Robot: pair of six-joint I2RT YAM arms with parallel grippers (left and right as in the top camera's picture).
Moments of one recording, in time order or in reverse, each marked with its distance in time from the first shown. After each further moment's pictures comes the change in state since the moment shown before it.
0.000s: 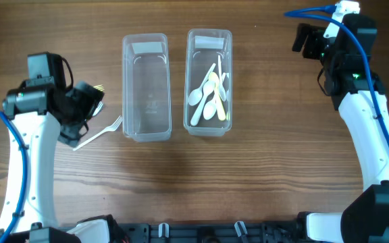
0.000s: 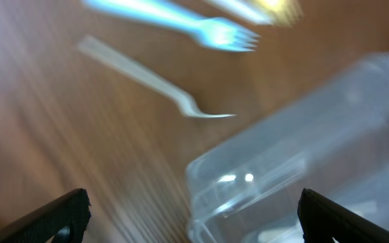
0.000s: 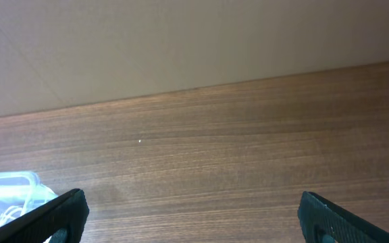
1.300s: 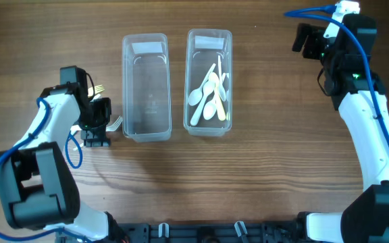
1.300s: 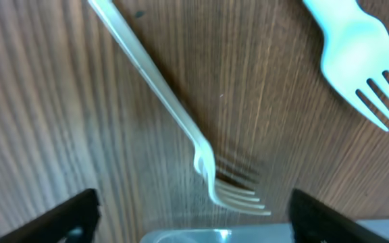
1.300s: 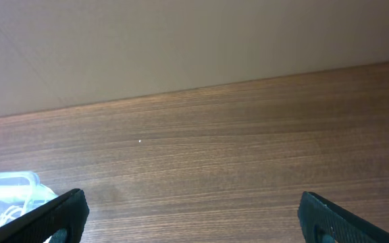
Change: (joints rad) left arm 0.000 0.333 -0.173 0.328 0.102 -0.430; right arm 0.000 0.000 0.000 0.000 0.000 0.000
